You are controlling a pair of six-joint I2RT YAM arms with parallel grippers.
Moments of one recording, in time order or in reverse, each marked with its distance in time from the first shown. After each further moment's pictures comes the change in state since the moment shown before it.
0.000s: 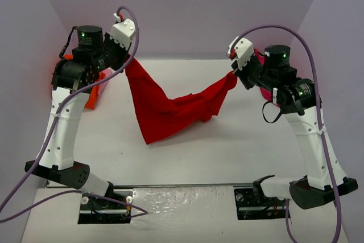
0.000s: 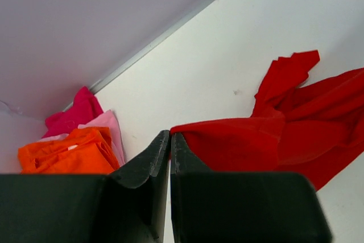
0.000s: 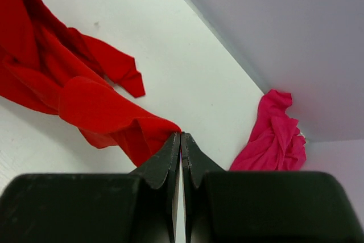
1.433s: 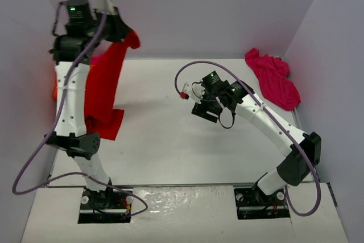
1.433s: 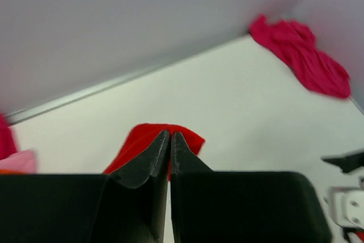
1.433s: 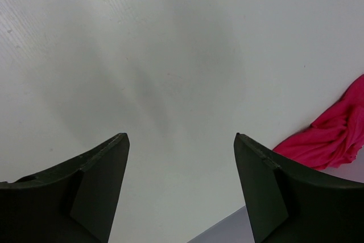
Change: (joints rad) left arm 0.148 0.332 0.427 0.043 0.260 -0.434; right arm 0.312 0.250 -0.274 -0.066 0.265 -0.097
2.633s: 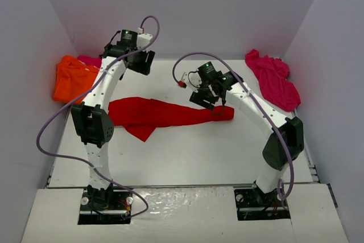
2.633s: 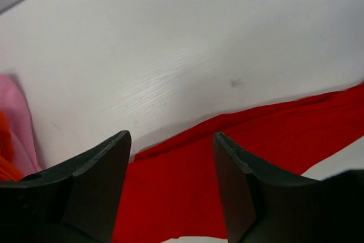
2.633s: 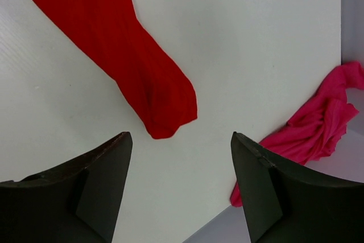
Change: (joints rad) left arm -0.109 0.235 -0.293 -0.010 -0.263 0.229; right arm -0.087 0.183 0.130 0.075 0.064 -0.031
